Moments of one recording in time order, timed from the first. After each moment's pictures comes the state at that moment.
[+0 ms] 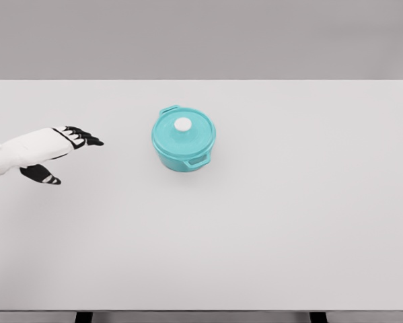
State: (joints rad) left arm -0.33 0.83 -0.31 -1.49 -0.43 -0.55 -0.54; right arm 0.02 0.00 0.54 -0.10 0.16 -0.05 0.36
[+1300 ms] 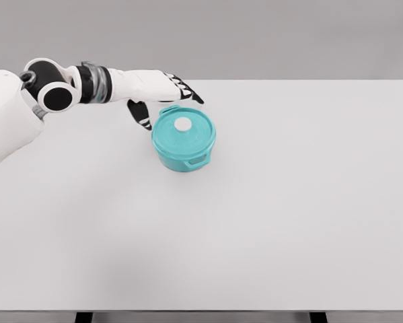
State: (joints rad) left arm -1.07 0.52 -0.99 -1.26 -0.34 -0.36 -0.61; right arm 0.03 0.00 0.54 -0.10 0.16 -0.05 0.36
